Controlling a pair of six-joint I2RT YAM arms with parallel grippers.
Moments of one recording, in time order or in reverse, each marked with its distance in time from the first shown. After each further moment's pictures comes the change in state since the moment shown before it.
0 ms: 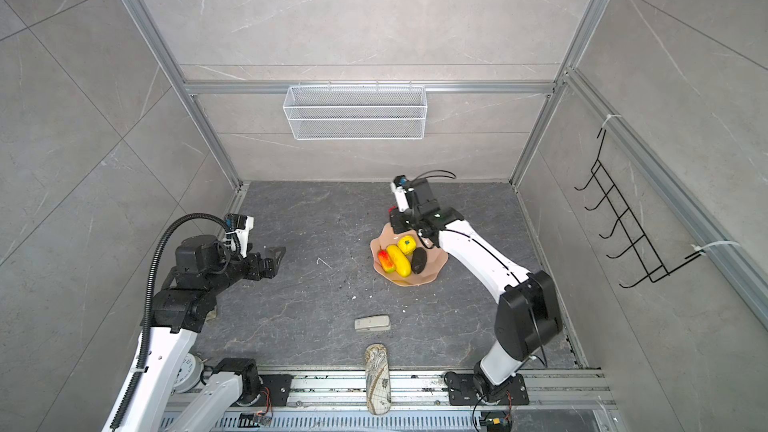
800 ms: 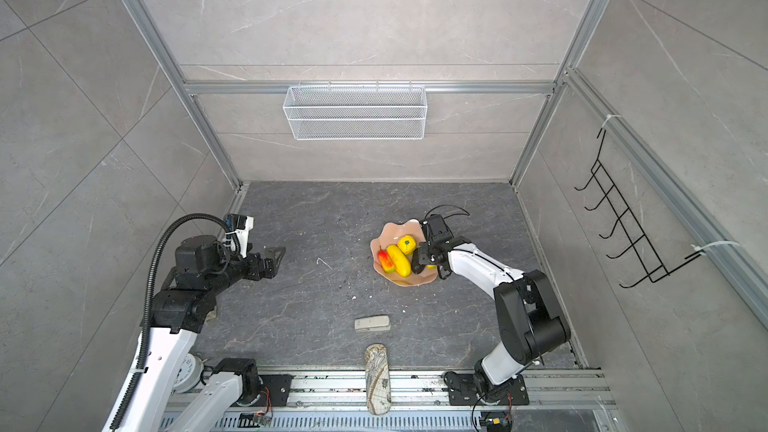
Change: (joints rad) left arm 0.000 -0.002 0.000 0.000 0.000 0.000; right arm -0.062 0.029 -0.323 0.067 0.188 0.186
